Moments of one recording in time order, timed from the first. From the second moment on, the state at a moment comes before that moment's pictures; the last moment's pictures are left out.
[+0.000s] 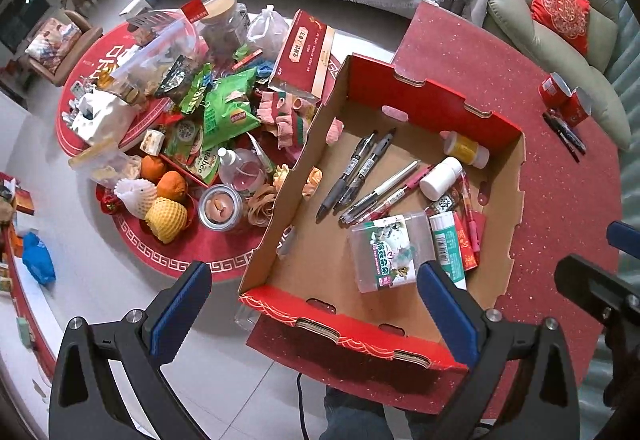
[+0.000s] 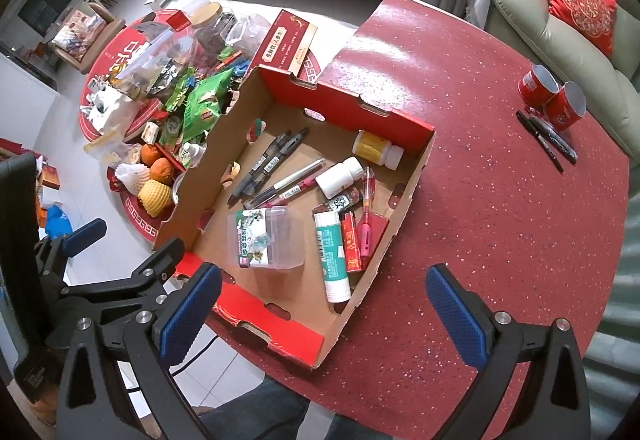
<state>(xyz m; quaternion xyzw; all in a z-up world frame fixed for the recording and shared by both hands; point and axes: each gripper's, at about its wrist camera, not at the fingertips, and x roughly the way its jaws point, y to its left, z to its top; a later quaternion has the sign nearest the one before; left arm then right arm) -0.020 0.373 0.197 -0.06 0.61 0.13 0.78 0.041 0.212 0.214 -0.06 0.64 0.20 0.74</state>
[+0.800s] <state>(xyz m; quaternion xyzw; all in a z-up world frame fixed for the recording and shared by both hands) -0.022 0.372 0.192 -0.07 0.61 0.13 0.78 0.039 0.226 0.215 -0.07 0.64 0.20 0.74</state>
